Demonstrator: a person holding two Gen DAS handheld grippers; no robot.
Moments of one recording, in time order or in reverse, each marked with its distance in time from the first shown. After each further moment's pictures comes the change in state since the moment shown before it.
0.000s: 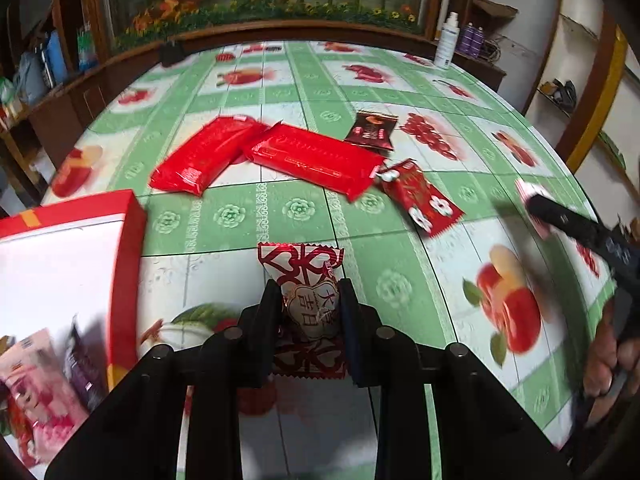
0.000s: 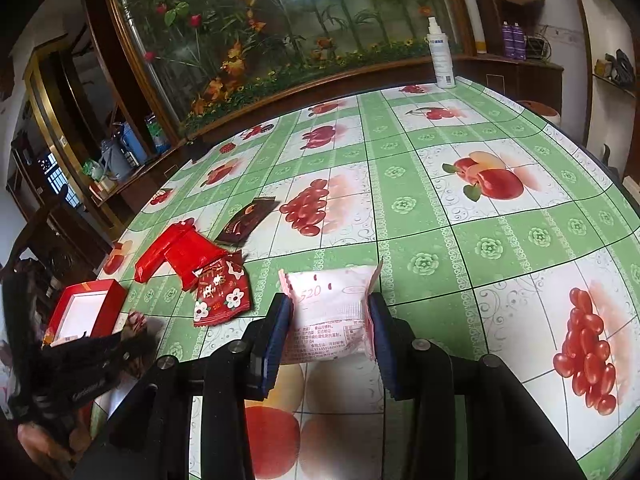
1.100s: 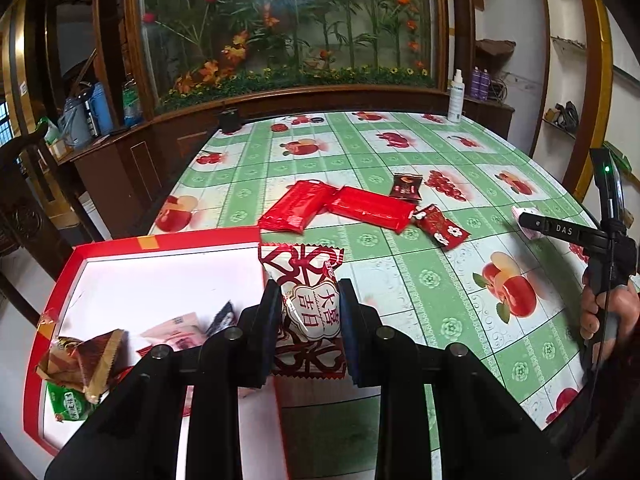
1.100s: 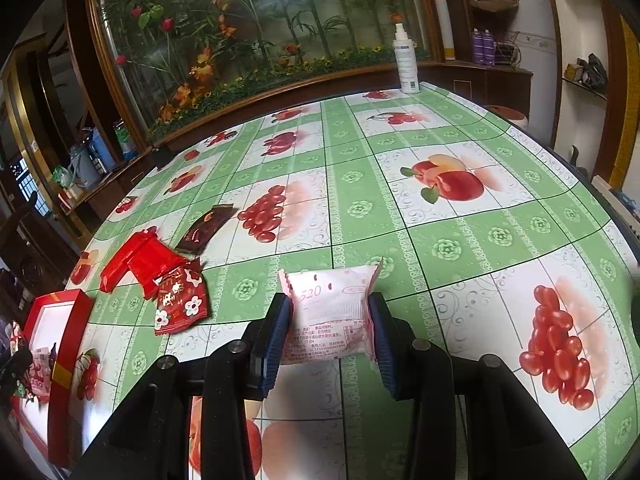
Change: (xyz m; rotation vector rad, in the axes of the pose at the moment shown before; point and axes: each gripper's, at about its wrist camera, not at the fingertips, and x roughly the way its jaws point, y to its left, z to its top) left arm -0.091 0.047 -0.030 0.012 -0.226 0.109; right arm -0.001 -0.010 -0.001 0.024 -0.028 -0.133
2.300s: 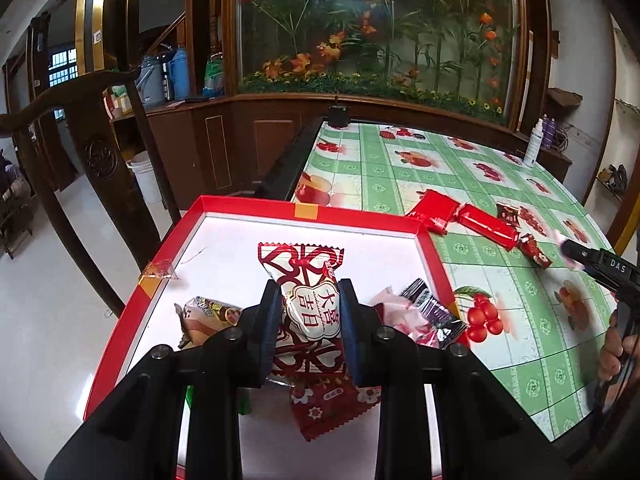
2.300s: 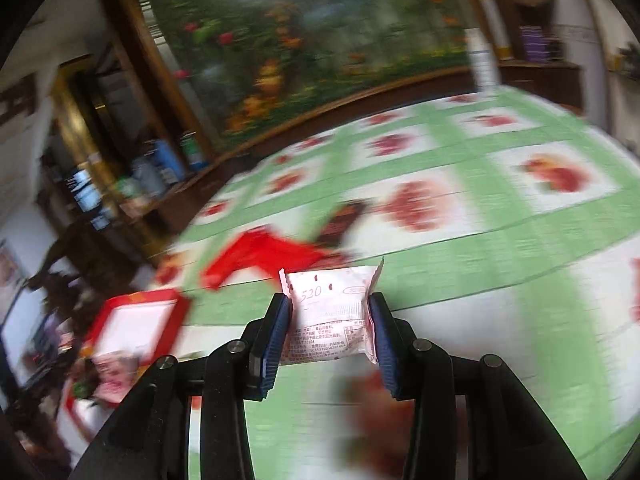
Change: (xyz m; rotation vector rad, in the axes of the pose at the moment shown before) left arm -0.021 0.136 -0.035 -0.210 -0.020 0.143; right arm -0.012 0.095 -0.021 -0.007 -0.033 0.308
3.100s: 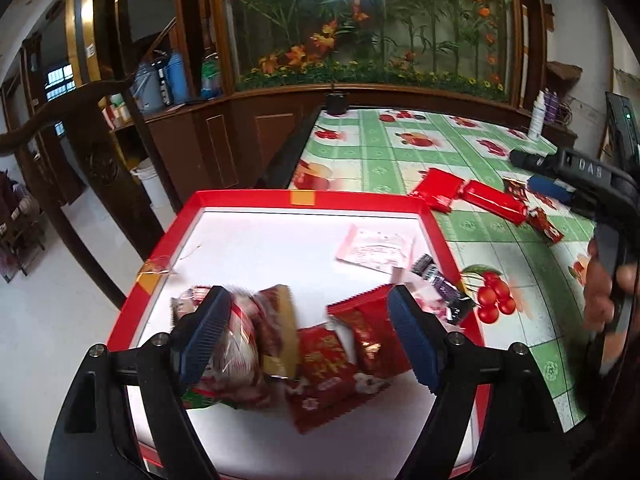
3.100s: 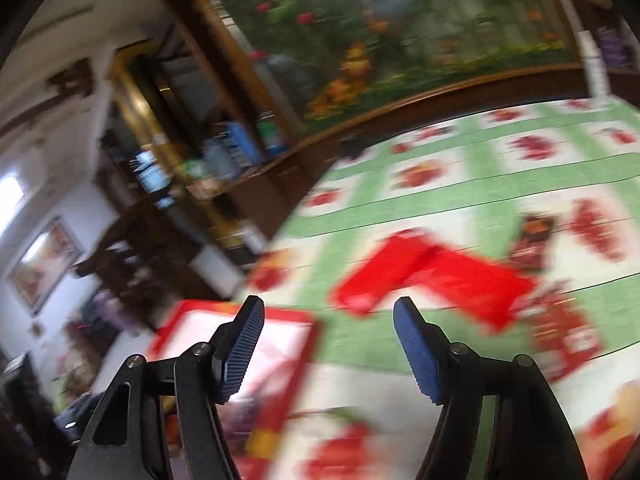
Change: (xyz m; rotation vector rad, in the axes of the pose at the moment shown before) left arm 0.005 -0.019 -0.007 0.086 0.023 0.042; right arm 0.073 0.091 0.021 -0.058 0.004 0.169
